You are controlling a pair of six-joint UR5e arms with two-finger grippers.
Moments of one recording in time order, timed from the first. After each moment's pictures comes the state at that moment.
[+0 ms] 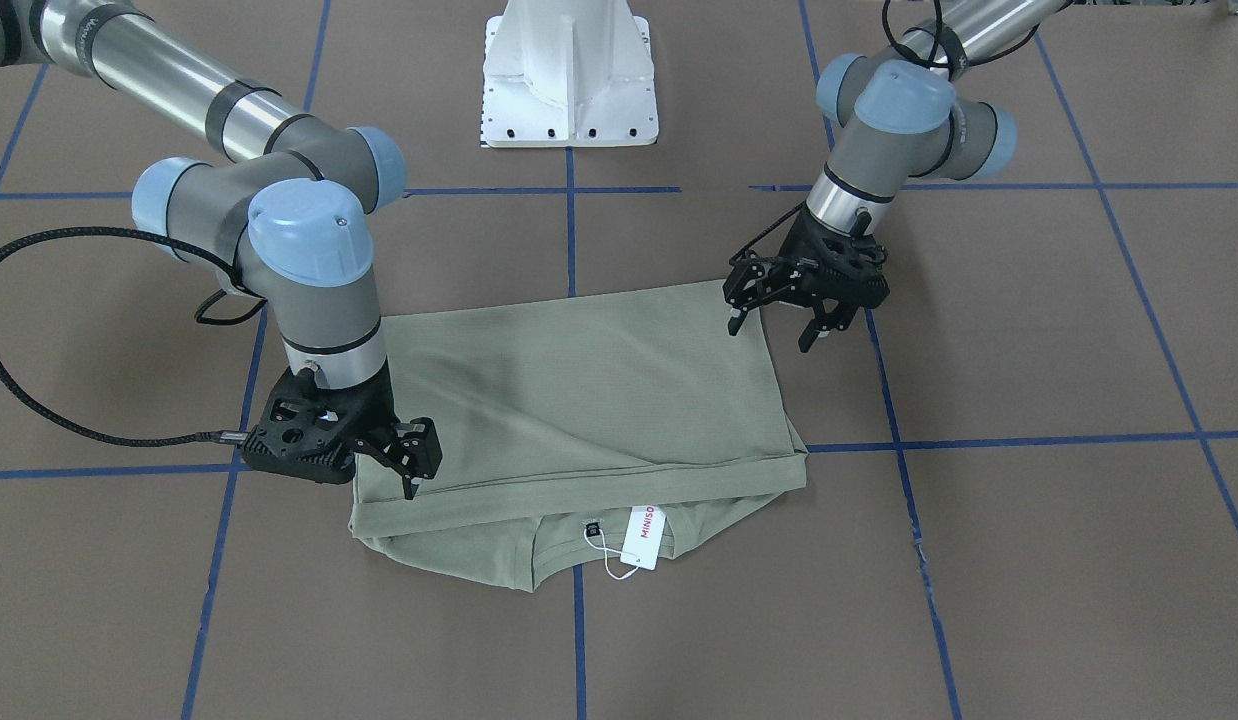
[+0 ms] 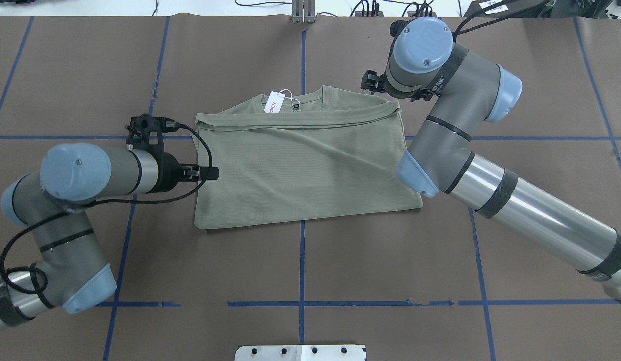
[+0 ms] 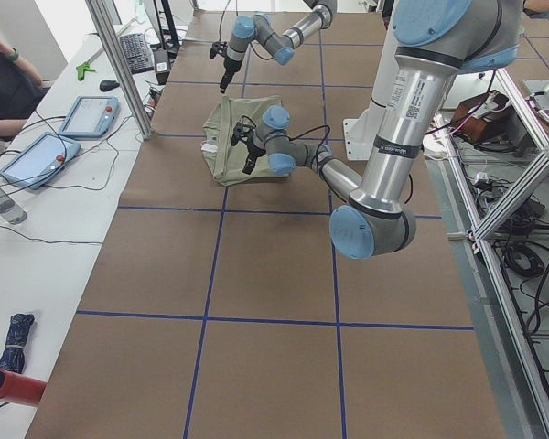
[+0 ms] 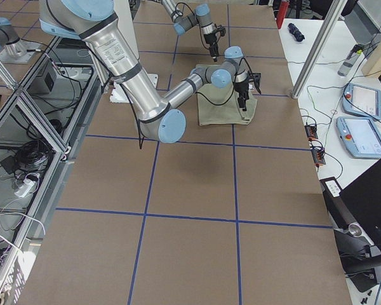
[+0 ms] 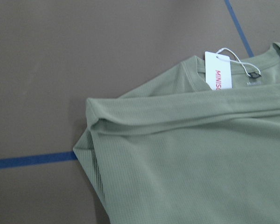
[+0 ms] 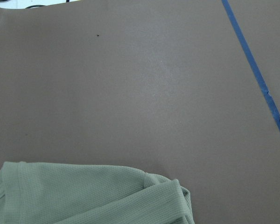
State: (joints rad) left arm -0.55 -1.84 -1.76 -2.25 -1.69 -1.17; right arm 0.77 -0.88 1.45 -1.40 1.71 1.24
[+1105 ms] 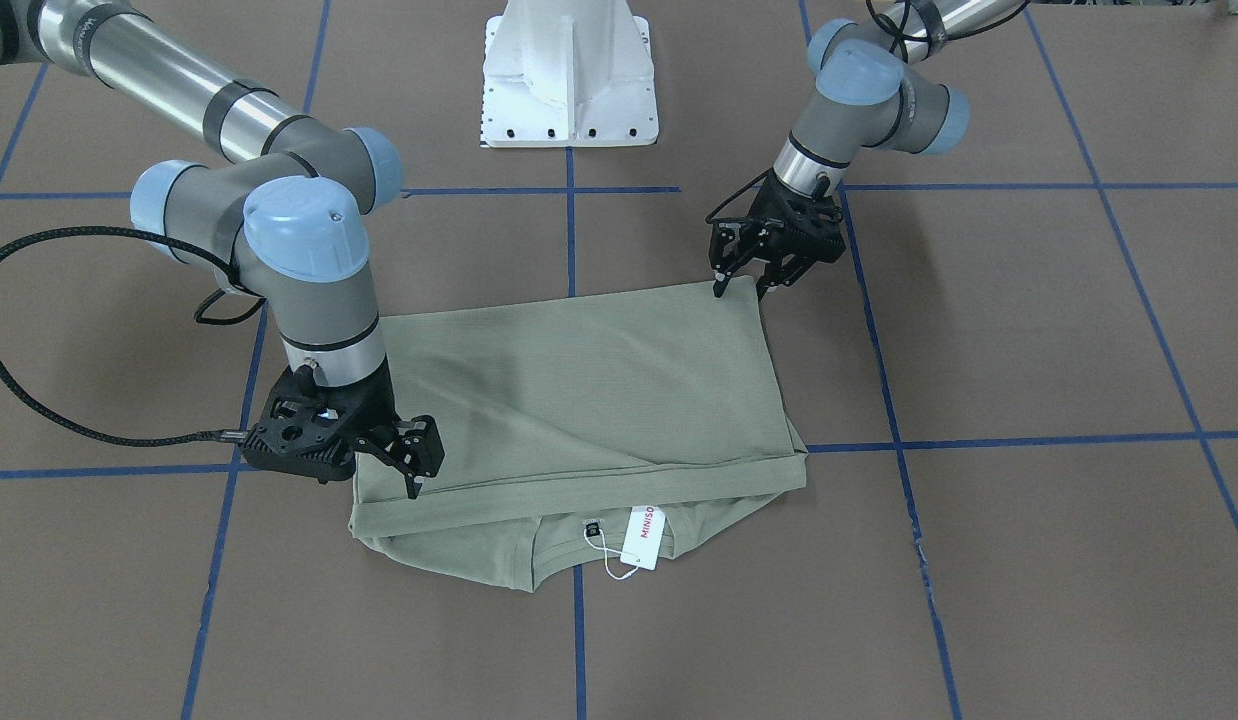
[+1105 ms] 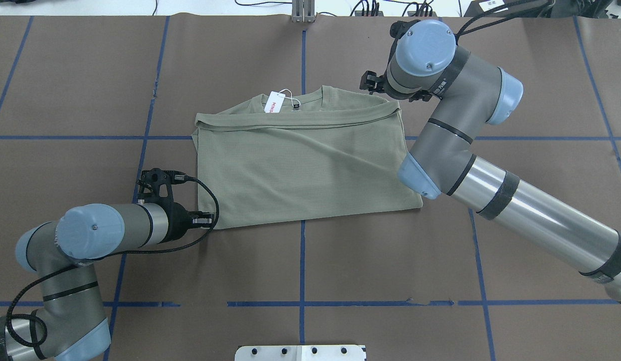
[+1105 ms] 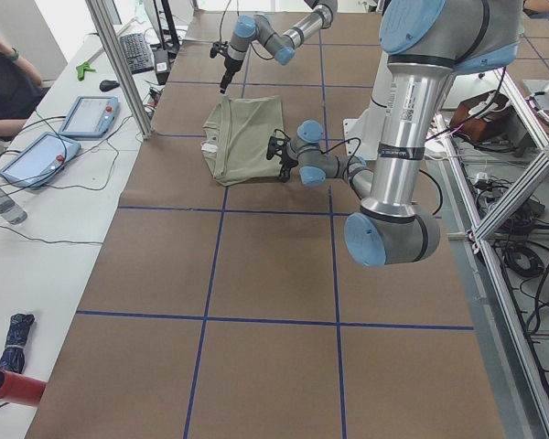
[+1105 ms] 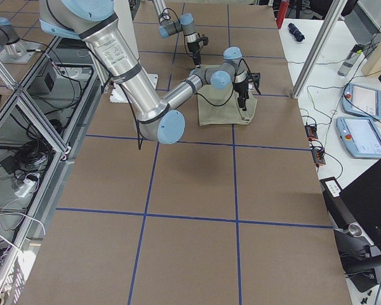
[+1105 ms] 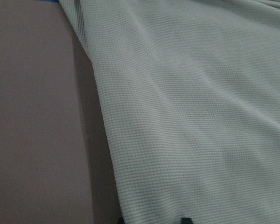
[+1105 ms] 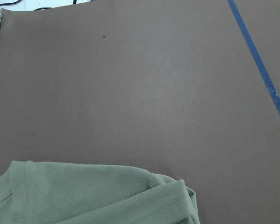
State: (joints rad) left arm -0.41 -1.78 -1.76 -2.31 -1.60 -1.27; right arm 0.76 -0.89 1.45 -1.36 1.70 1.24
